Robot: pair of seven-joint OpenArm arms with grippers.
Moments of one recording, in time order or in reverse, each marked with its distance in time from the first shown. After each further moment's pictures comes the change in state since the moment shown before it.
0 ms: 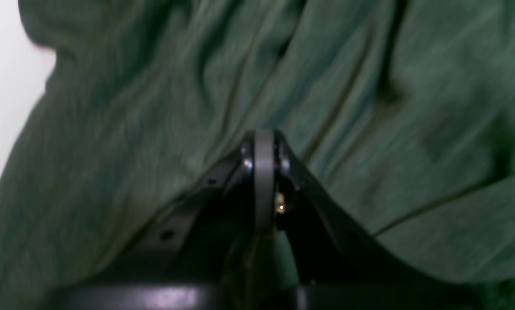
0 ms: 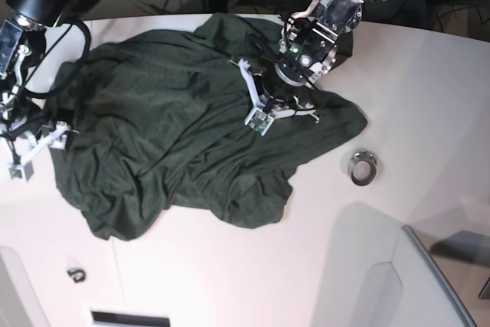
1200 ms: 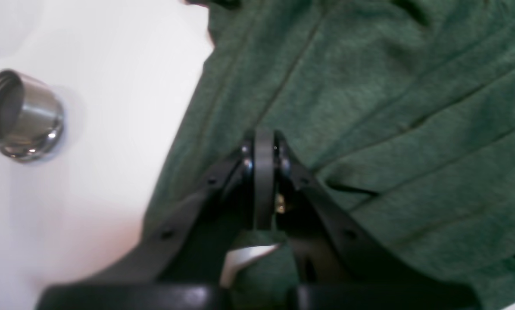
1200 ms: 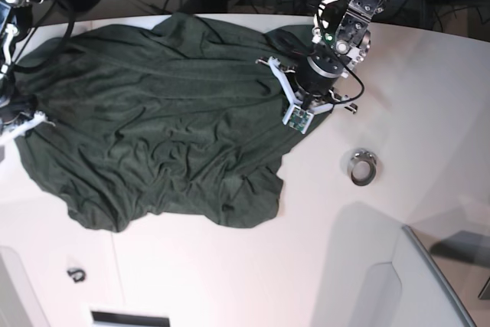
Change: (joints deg) left arm 8.4 -3.3 -9.4 13.5 -0.3 0.2 4.3; right arm -8.0 4.1 0.1 4.8 2.1 -10.4 9.7
